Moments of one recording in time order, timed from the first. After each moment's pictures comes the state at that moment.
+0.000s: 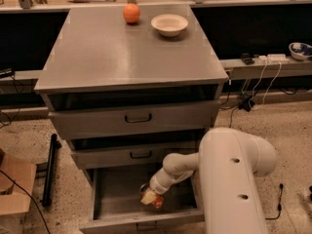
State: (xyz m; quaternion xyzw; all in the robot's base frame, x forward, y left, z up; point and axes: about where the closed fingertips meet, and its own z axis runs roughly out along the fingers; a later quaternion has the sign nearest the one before) arm 0.522 0.043 0.243 -0.56 0.77 0.27 0.12
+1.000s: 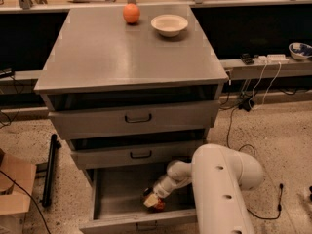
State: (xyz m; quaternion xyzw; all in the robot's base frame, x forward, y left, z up) arm 0.541 0.026 0.156 -0.51 0.80 0.29 0.11
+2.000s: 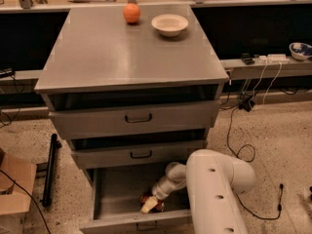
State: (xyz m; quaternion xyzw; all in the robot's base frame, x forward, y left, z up) arm 0.535 0.034 0.127 -0.50 0.81 0.31 0.09
